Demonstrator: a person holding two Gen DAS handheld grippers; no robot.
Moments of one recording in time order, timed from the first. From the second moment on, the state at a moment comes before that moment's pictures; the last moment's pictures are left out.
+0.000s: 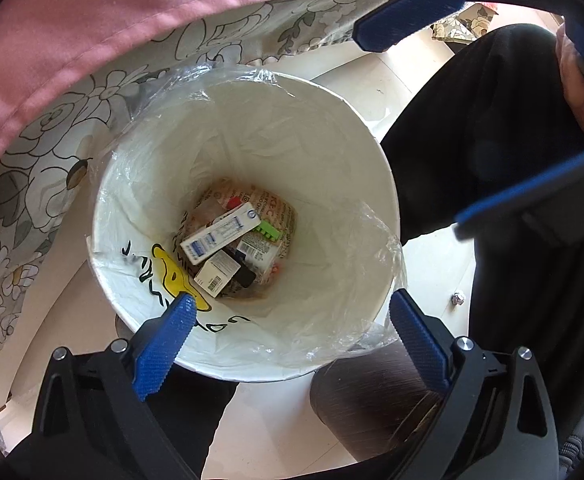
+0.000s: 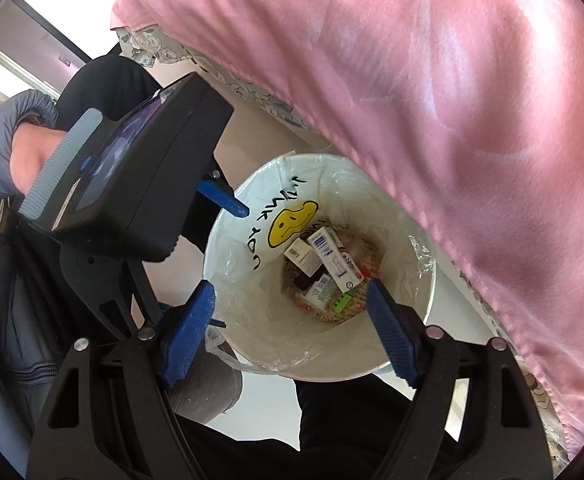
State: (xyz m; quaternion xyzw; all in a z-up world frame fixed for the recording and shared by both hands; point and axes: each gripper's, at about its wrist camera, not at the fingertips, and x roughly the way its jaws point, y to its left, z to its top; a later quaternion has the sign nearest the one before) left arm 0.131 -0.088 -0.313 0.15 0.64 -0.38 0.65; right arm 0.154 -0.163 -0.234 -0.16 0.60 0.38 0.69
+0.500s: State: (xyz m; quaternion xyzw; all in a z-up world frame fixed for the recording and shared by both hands) left arm 0.128 -0.085 -0.305 0.16 0.63 -0.38 0.66; right arm 0.145 -0.167 -0.230 -0.15 0.59 0.37 0.70
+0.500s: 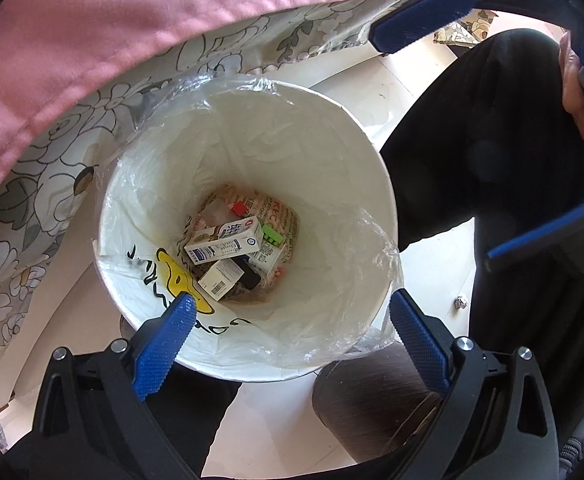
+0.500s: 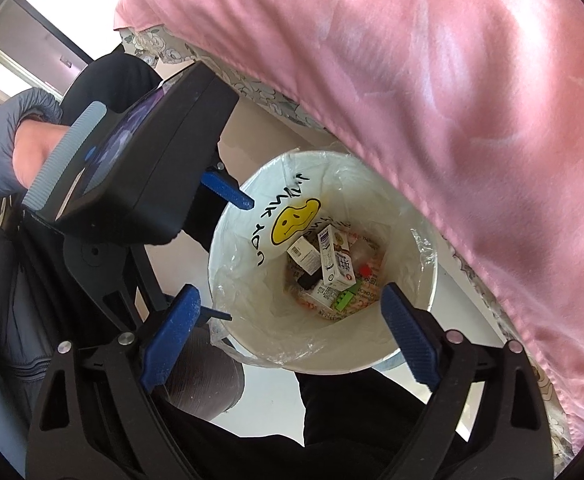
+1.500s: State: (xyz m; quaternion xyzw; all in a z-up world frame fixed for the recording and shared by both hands) left arm 0.075 -0.049 -0.067 0.06 0.46 -0.10 0.88; right arm 0.028 -0.228 -0.042 0.07 0.40 0.02 0.91
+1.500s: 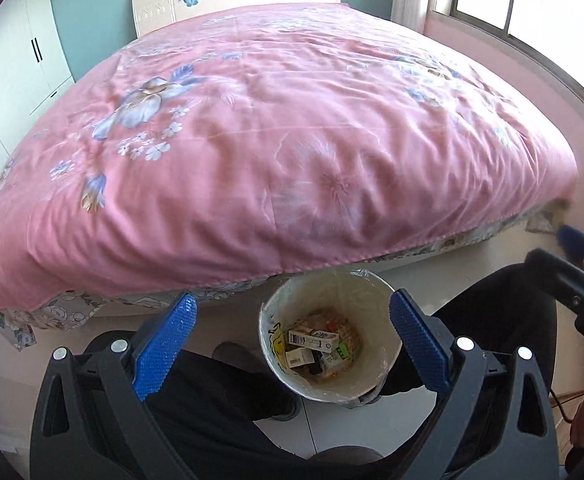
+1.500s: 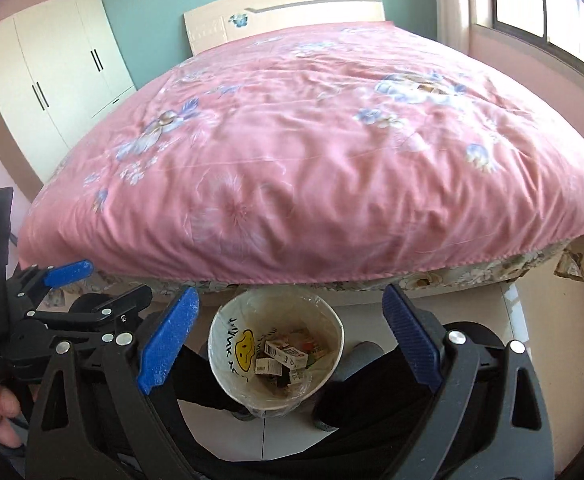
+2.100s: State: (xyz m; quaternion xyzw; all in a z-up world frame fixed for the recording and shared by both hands) left arm 0.016 -0.030 -0.027 0.04 0.43 -0.02 0.90; right arm -0.033 -0.218 -0.006 0.10 0.37 -0.04 0.92
